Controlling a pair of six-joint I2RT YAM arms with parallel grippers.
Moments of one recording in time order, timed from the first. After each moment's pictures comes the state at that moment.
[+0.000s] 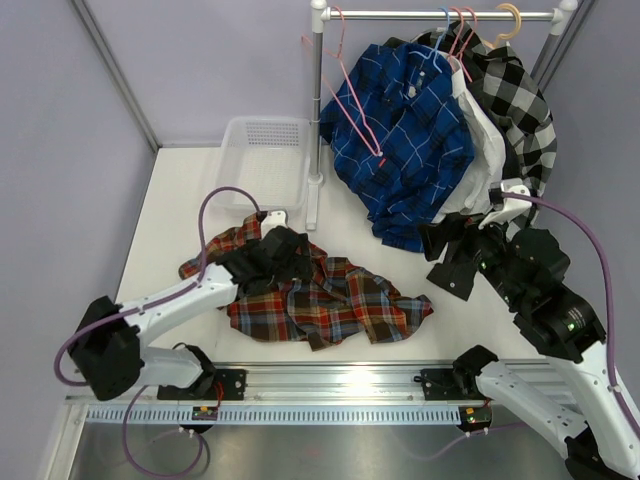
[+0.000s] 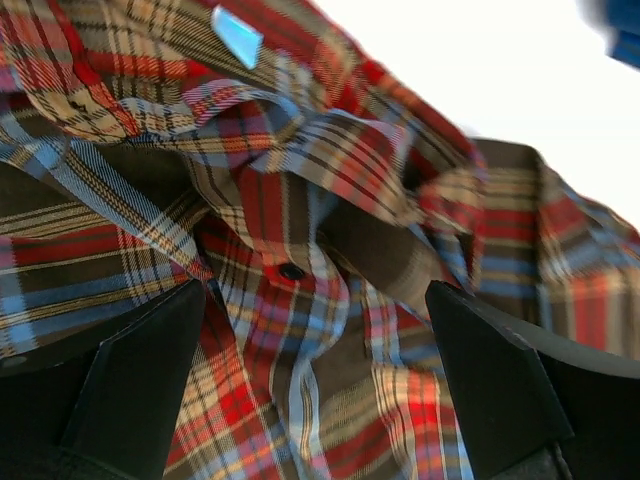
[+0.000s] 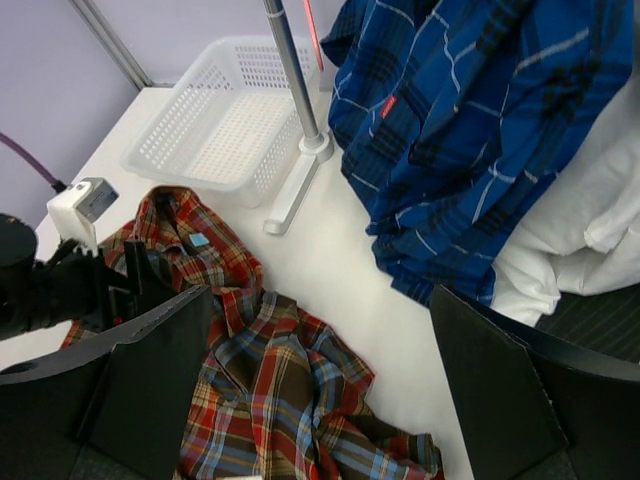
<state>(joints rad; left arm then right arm) -0.80 1.26 0.85 -0.46 -0.35 -0.72 0.56 0.69 1.15 -0.61 0.18 0.26</state>
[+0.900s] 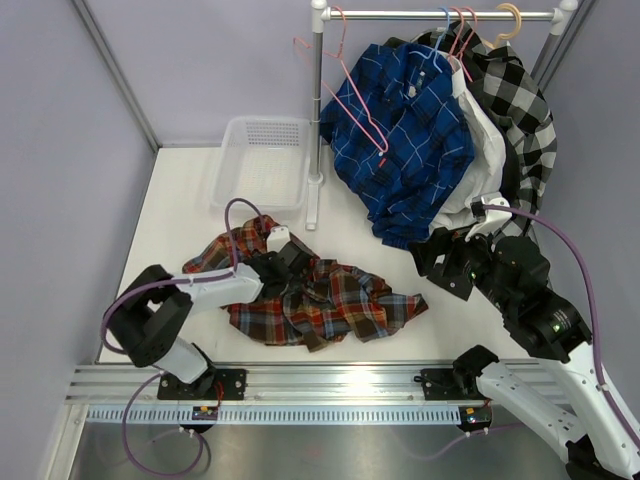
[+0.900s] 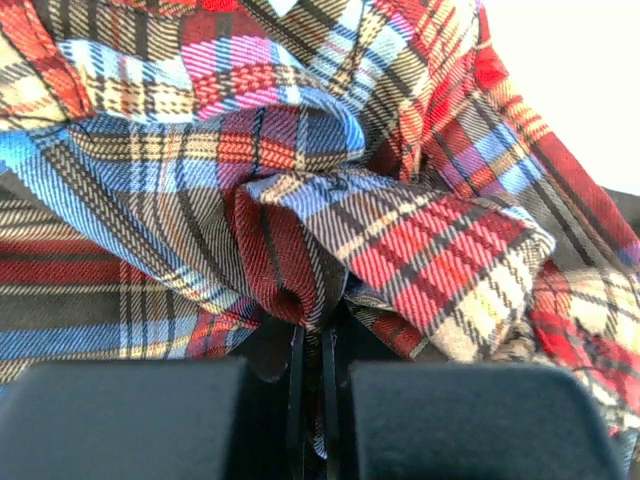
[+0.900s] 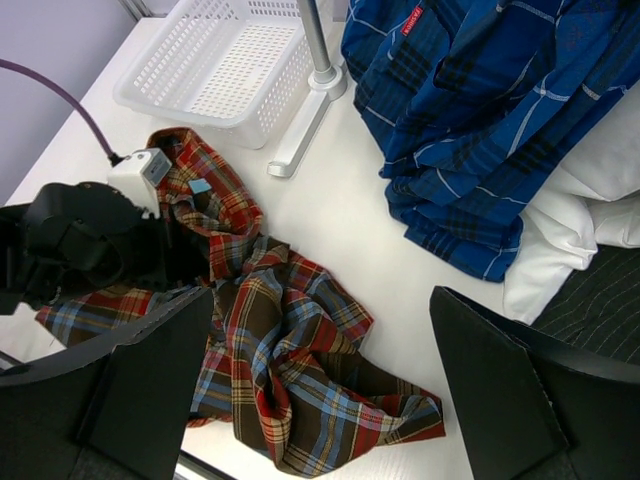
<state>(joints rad) -0.79 1.55 0.75 -0.23 -0.43 -0.88 0.56 0.62 1.01 -0.62 0.11 0.28</state>
